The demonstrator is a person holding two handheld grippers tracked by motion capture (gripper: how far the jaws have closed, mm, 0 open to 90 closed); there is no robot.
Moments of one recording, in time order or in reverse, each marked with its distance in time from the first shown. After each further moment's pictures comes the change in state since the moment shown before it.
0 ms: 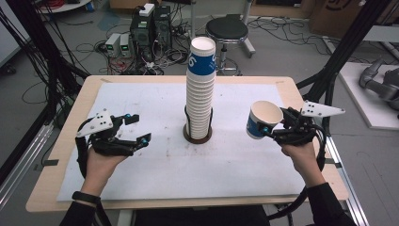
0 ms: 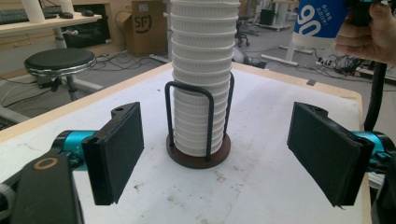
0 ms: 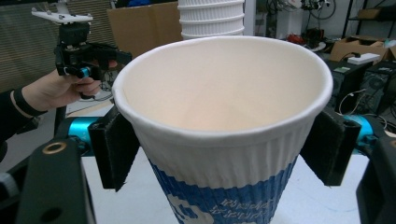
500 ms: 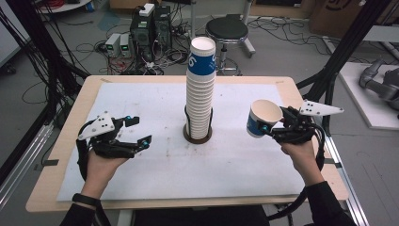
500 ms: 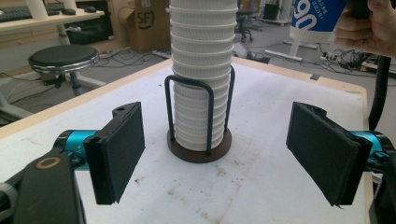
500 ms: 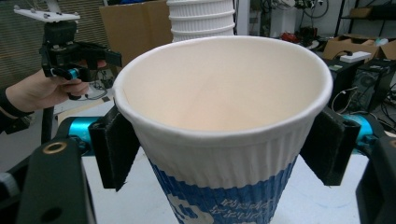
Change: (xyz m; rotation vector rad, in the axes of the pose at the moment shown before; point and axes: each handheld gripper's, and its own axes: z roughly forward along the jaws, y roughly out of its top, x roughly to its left) left arm -0.006 -0.003 -0.002 0.005 0.015 0.016; right arm -0.005 -0.002 0.002 0.004 -0.027 -0.005
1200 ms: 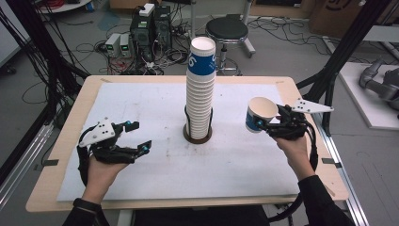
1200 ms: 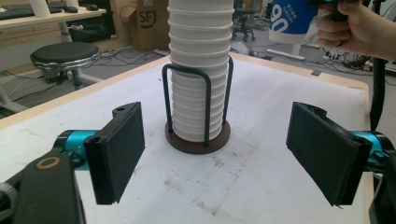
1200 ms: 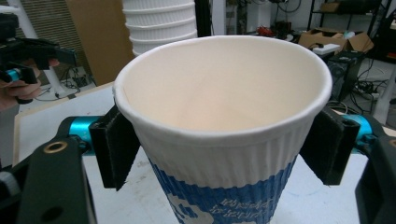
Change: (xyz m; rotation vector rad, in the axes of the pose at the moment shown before) left arm -0.005 -0.014 0.000 0.008 0.005 -0.005; right arm -0.020 -0.015 0.017 0.021 -0.096 0.021
